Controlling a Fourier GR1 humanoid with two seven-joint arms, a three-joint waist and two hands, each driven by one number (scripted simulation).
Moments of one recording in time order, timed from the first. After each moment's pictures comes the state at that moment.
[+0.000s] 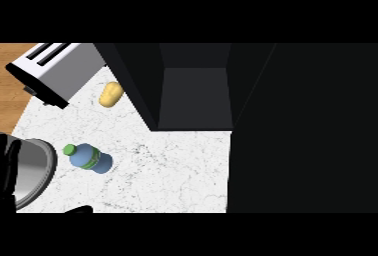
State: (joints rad) left arm 0.29 0.01 -0.01 -2.30 -0.08 0.25 0.28; right arm 0.49 -0.08 0.16 -2.43 -0.18 0.15 0.16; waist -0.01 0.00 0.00
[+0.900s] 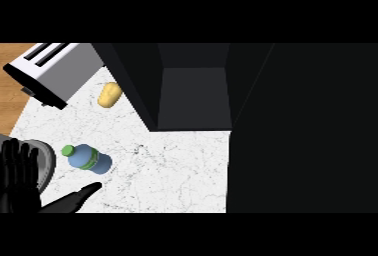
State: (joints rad) left arm 0.30 0.01 0.08 -1.94 -0.01 0.31 -0.01; right arm 0.73 -0.08 0.22 -2.47 -0.13 0.21 0.01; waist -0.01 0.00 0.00
